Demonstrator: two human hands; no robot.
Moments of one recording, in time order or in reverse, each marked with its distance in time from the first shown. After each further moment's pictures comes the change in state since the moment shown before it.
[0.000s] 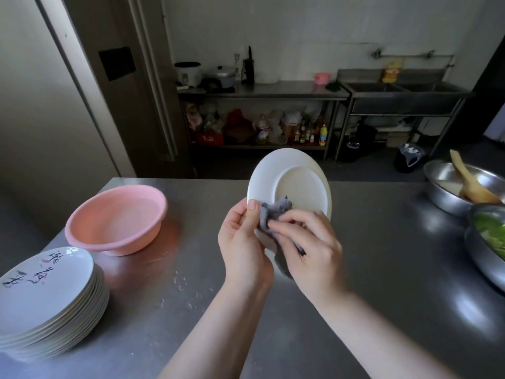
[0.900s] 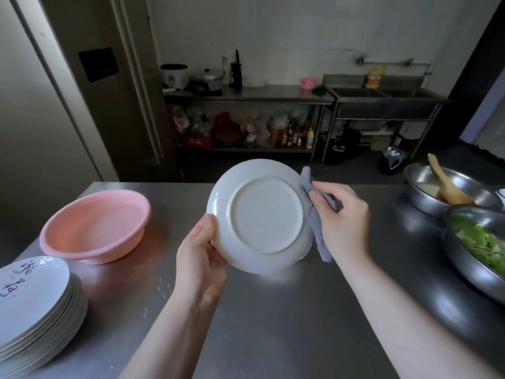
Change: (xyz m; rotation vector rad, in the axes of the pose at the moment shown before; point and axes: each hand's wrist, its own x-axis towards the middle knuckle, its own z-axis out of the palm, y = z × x) left_hand 0.021 0.012 -0.044 0.054 -0.090 -0.070; right_hand 0.050 0.040 -0.036 0.159 0.047 0.602
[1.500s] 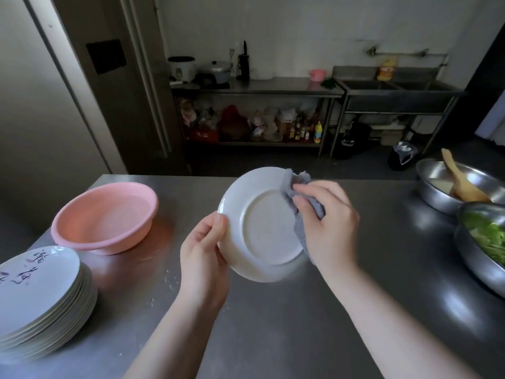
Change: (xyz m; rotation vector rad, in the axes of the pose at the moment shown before) left_hand -0.014 -0.001 0.001 0.134 0.069 0.039; right_hand -0.024 -0.012 0.017 -0.191 -0.036 -0.218
